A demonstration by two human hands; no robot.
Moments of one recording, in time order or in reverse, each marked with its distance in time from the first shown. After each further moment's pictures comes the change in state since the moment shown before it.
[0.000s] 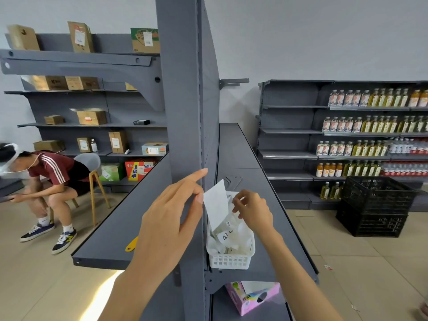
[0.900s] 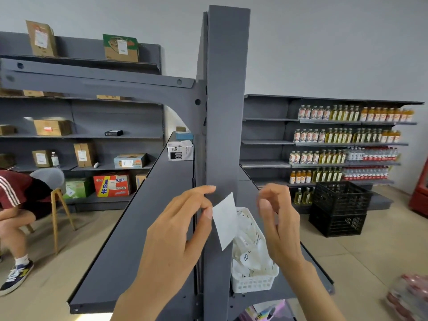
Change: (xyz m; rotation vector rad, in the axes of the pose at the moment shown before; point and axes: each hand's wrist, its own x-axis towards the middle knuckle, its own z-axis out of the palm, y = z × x) left_hand 0.024 -0.065 -0.052 -0.153 -0.030 0.108; right_hand -0.055 -0.085 -0.005 0.222 0.527 -0.651
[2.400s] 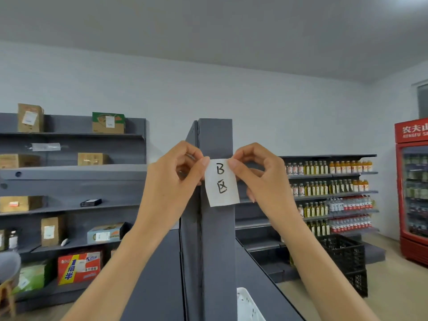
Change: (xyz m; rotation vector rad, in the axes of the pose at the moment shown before) left_hand 0.190 0.027 -0.059 -0.430 0.210 0.138; right_hand 0.194 -0.102 -0.010 0.259 0.031 0.063
